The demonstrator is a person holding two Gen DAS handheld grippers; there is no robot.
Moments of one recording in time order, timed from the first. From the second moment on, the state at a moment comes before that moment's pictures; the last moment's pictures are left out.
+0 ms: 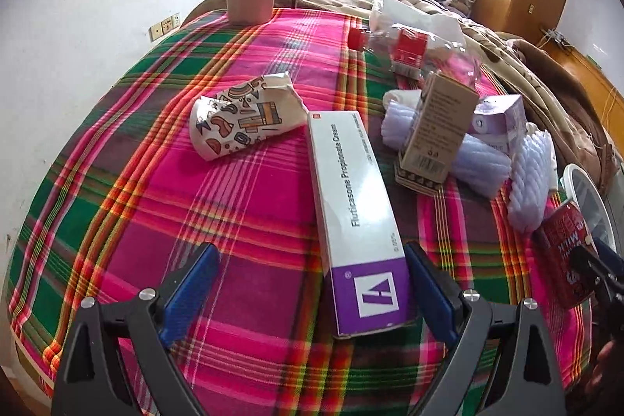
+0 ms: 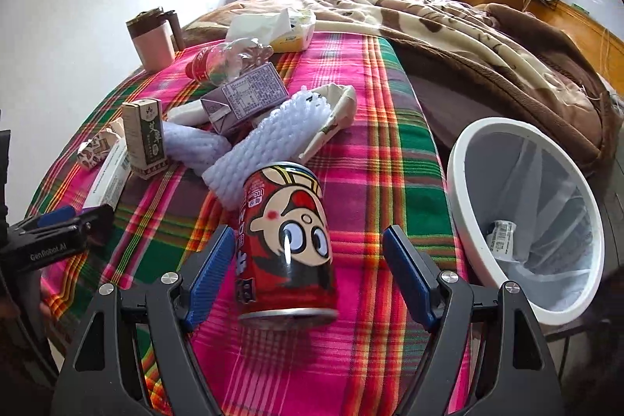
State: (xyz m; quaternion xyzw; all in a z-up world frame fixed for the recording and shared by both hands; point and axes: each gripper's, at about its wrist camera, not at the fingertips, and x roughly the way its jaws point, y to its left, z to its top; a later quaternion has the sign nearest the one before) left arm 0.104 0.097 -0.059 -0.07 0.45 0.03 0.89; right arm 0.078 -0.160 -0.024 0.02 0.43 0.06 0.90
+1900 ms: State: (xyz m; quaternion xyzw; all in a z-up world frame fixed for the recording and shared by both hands) left arm 0.081 -0.009 0.032 -0.03 0.32 -0.13 0.94; right arm 0.051 -0.230 0.018 0.10 0.33 0.03 0.94
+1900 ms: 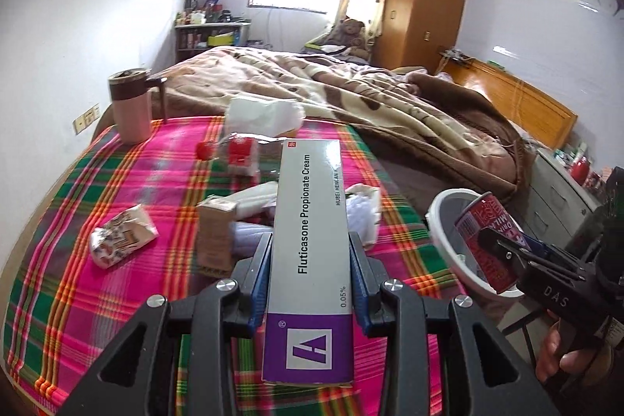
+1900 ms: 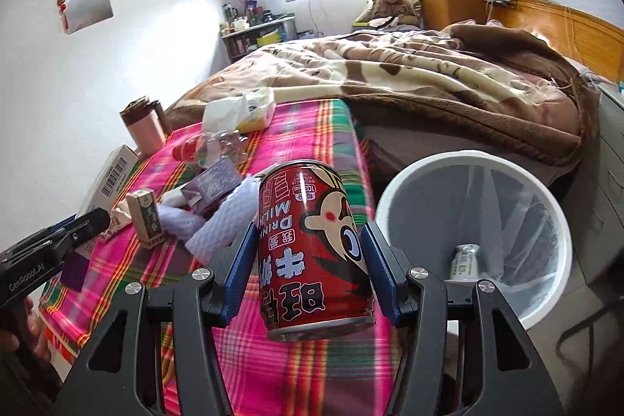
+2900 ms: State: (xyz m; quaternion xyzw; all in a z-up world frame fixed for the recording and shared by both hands) left arm 0.120 -0.195 0.005 0.02 0.37 -0.31 0.87; right arm 0.065 -0.349 -0.010 0.15 0.36 -0.10 0.91
